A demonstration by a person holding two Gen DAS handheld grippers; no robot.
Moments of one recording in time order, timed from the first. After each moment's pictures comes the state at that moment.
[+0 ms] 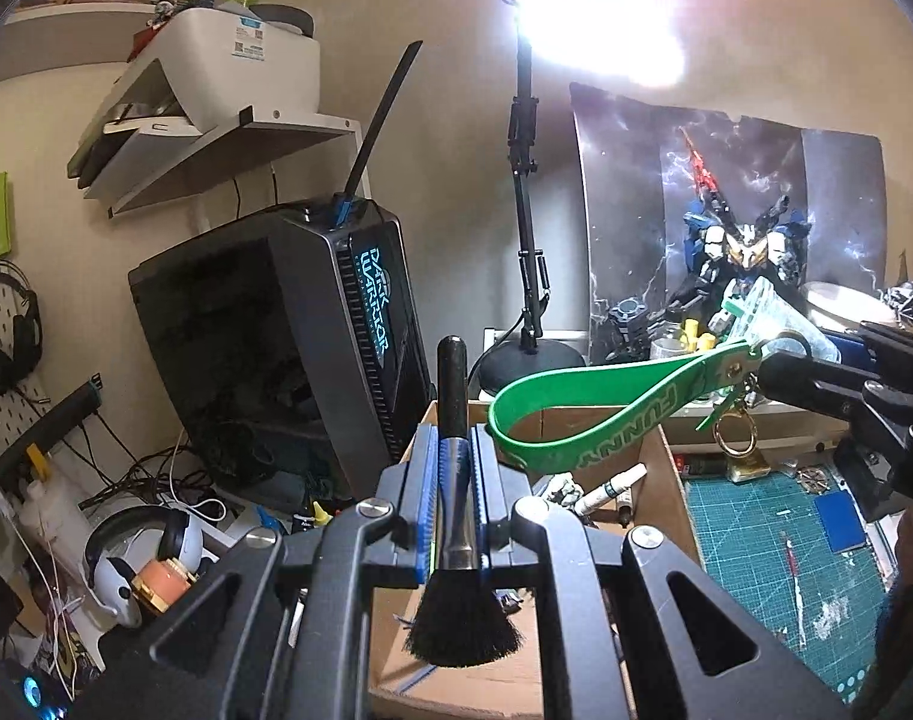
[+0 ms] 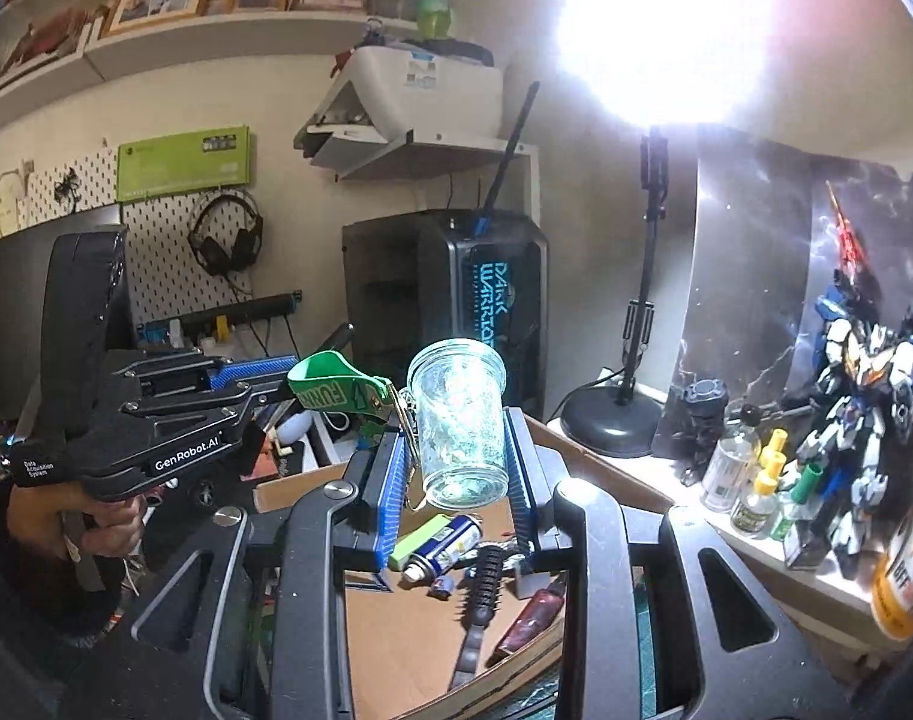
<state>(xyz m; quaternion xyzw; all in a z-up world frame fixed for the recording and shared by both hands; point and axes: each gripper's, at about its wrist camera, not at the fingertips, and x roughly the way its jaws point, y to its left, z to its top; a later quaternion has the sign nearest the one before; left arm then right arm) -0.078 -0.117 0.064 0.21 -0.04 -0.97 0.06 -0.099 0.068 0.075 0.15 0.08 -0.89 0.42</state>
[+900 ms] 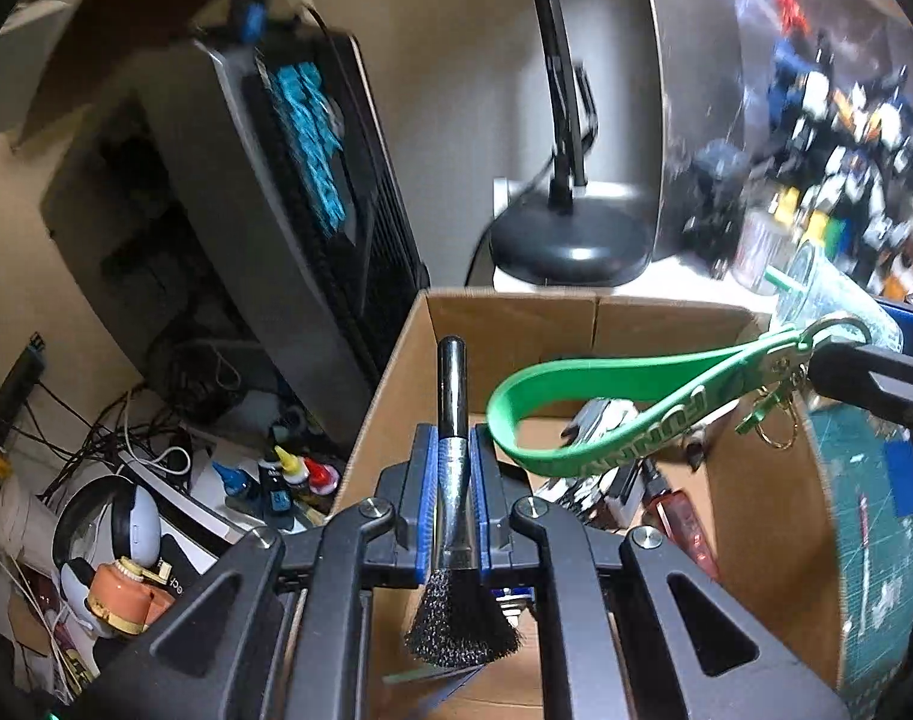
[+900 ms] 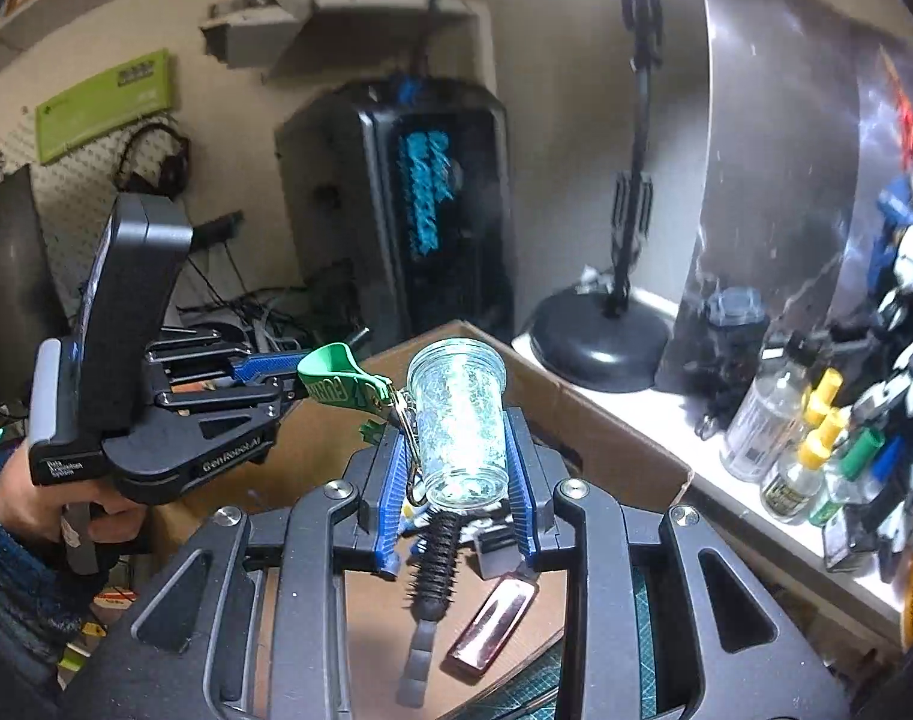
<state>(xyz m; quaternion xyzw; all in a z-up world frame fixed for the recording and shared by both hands) -0.231 -0.140 -0.024 0.39 -0.06 -0.92 0.05 -0.223 0.019 0.007 0.29 0.10 -0.87 0.39</state>
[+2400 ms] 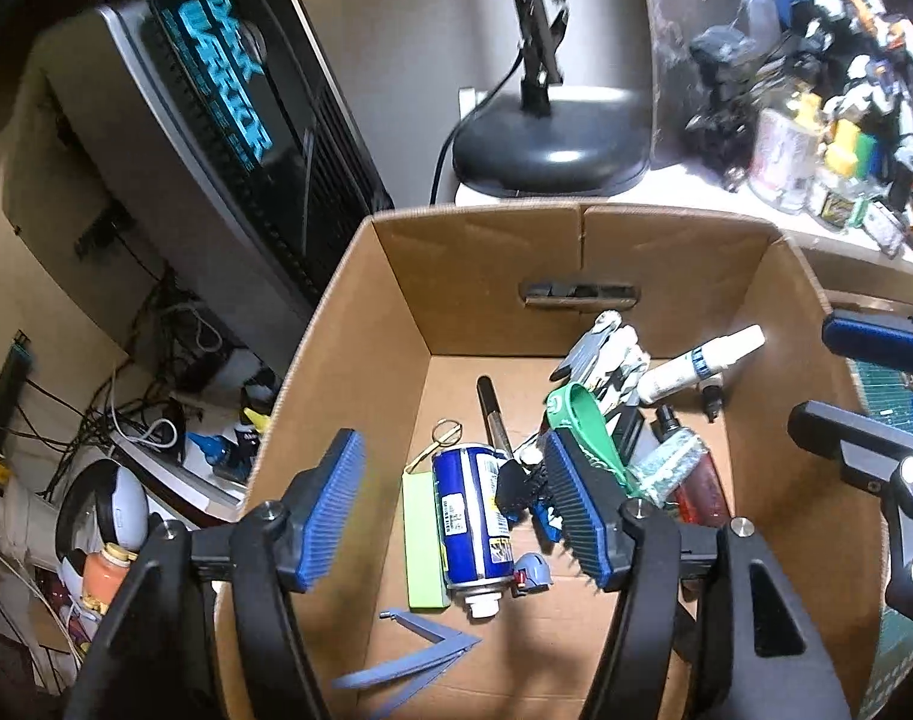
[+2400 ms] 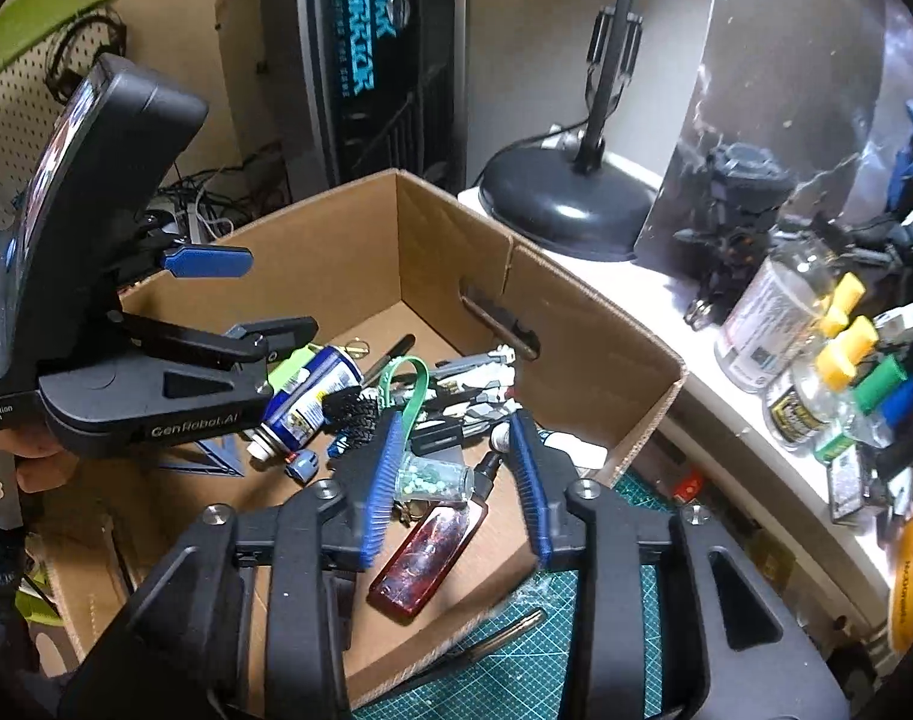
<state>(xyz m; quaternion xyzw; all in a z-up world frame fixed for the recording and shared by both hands) -0.250 -0.121 -0.052 0.44 -0.09 -0.89 0.06 -0.236 0.014 -0.038 0.37 0.17 -0.85 0.33</state>
